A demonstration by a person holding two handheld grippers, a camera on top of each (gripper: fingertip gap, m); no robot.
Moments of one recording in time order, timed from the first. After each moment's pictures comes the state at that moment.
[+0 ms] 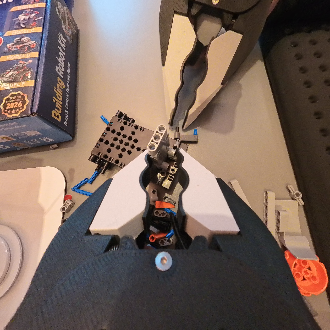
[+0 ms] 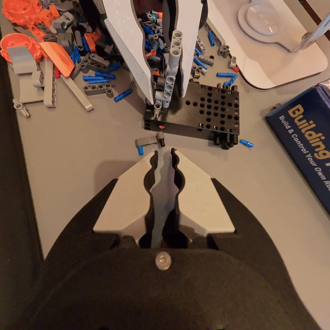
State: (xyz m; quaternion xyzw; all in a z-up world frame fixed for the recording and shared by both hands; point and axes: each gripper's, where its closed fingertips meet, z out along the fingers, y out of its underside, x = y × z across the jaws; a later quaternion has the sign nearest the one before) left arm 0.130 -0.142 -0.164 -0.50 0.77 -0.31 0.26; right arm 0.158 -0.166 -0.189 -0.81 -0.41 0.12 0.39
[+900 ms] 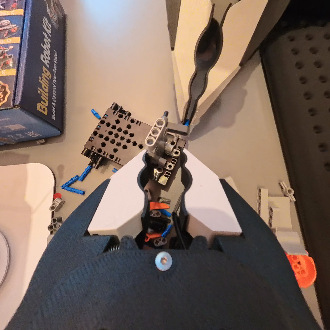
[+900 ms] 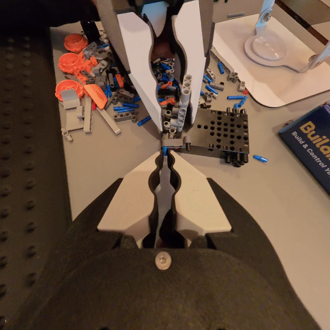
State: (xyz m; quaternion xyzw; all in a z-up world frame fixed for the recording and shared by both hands) left arm 0.126 -0.147 -0.171 -0.51 0.77 -0.30 0.23; right arm 0.137 -0.176 -0.167 -0.80 -0.39 0.19 0.41
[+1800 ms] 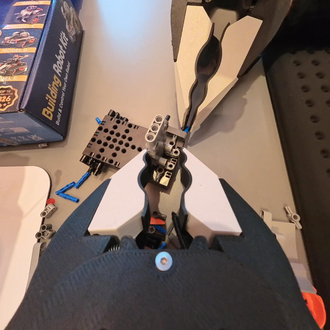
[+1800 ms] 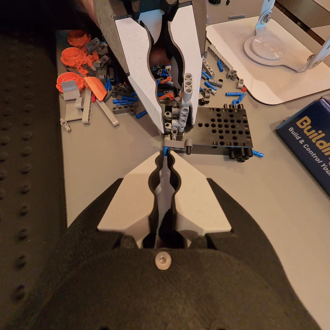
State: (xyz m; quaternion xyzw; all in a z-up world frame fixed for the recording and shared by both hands) left arm 0.140 -0.152 -0.170 -0.53 0.74 -0.32 0.27; right arm 0.148 -0.178 -0.169 -0.79 -0.40 0.20 0.42
